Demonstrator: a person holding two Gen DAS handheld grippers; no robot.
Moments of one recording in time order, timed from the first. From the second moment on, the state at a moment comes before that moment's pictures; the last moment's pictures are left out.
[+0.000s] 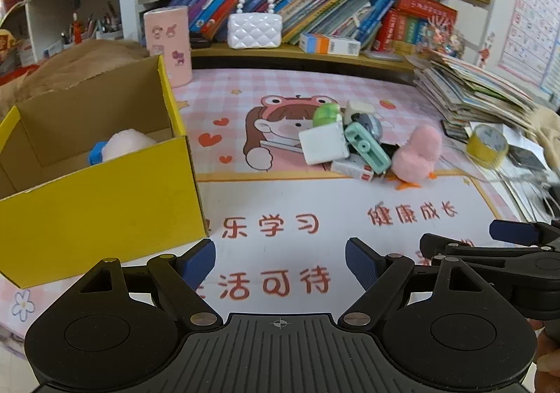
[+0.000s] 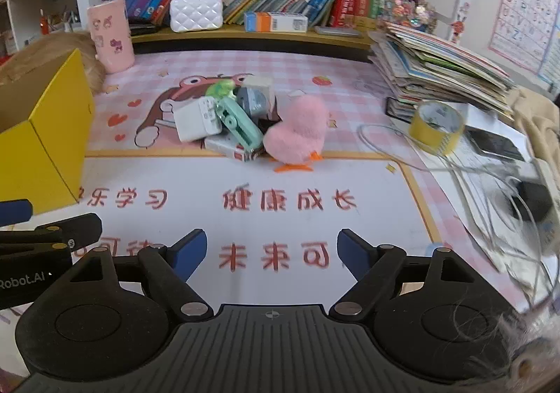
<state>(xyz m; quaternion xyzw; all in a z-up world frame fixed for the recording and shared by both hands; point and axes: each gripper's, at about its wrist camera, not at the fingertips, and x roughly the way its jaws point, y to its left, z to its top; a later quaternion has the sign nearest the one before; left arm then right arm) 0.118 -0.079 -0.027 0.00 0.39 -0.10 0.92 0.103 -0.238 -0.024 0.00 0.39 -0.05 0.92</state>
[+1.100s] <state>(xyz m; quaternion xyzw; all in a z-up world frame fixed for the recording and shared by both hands) 0.219 -0.130 -0.026 -0.02 0.37 -0.06 0.92 0.232 -0.312 -0.040 0.07 0.39 -0.01 0.92</state>
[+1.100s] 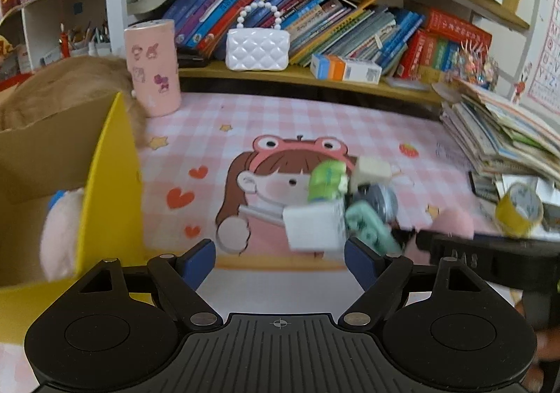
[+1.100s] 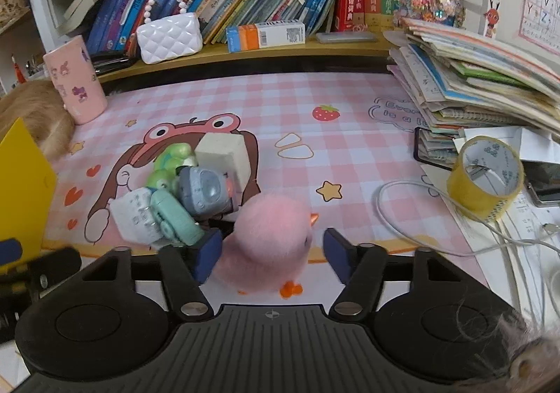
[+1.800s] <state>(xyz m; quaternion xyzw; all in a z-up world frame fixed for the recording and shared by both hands) 0.276 -0.142 -0.073 -0.11 0.40 -0.13 0.90 0.182 -0.319 -0.025 0.08 0.39 0.02 0.92</state>
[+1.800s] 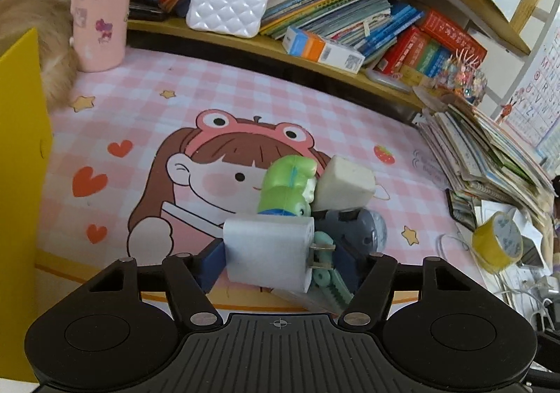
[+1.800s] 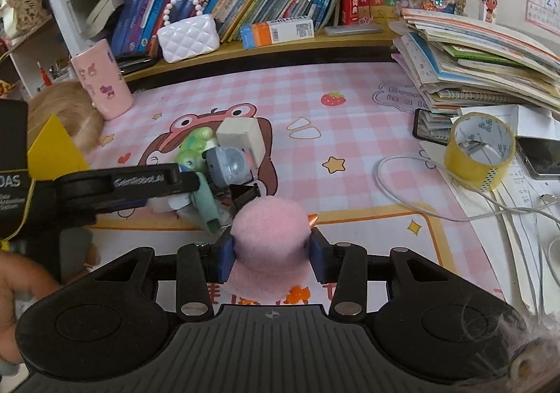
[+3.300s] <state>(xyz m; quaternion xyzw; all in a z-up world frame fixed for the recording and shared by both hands) 0.059 0.047 -0.015 -0.13 0.38 -0.02 0.92 0.088 -0.125 -0.012 0.00 0.41 0.14 0.90</state>
